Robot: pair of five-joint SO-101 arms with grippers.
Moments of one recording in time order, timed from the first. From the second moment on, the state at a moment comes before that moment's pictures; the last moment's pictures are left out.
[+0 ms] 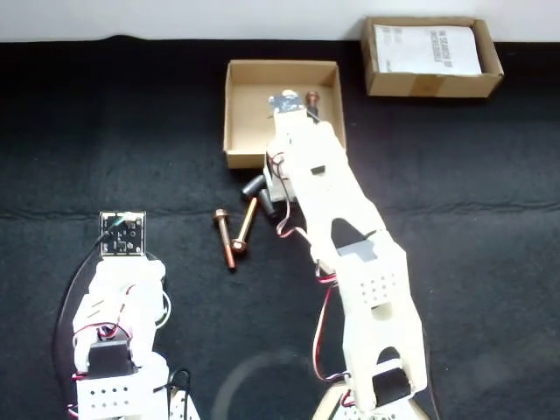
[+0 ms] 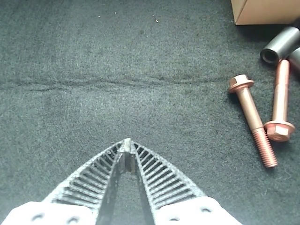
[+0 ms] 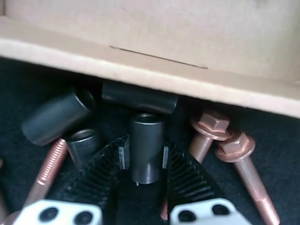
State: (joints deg) left arm -12.0 -103.1 96.1 54.6 -2.1; right arm -27.1 44.0 -30.4 72.9 -4.9
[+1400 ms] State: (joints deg) left arm -12.0 -103.1 96.1 61.8 -2.1; right arm -11.5 -47.0 -8.4 100.6 -4.9
